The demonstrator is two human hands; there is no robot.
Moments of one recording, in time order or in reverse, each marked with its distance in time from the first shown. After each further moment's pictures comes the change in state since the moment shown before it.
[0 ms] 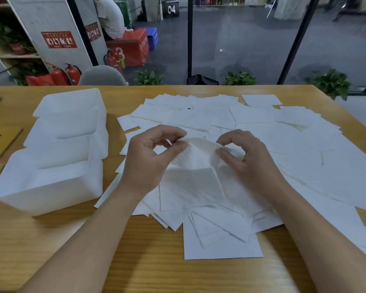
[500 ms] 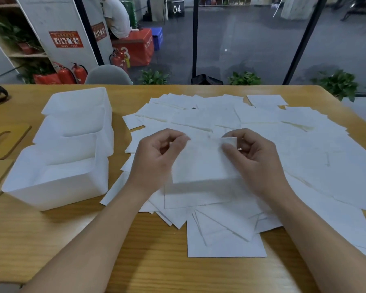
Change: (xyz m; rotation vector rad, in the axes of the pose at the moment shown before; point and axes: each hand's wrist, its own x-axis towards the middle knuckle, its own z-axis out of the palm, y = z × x) left_hand -0.009 0.001 0.000 0.006 -0.038 -0.145; right_hand -0.009 -0.012 0.006 0.421 0.082 0.090
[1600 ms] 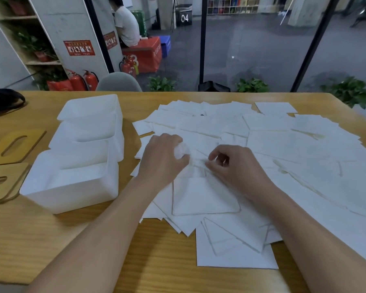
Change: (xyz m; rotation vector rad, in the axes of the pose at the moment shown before) left_hand 0.033 -0.026 -0.008 0.889 -0.088 -0.106; right_hand 0.030 0.011 0.038 -0.497 -0.194 0.051
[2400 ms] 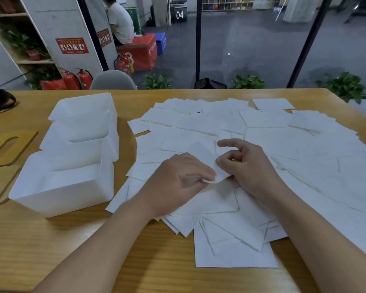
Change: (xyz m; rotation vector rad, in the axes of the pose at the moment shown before) left_hand -0.050 0.016 0.003 -0.519 -0.155 0.440; right_hand -0.019 0.011 -0.015 0.528 -0.004 0.178
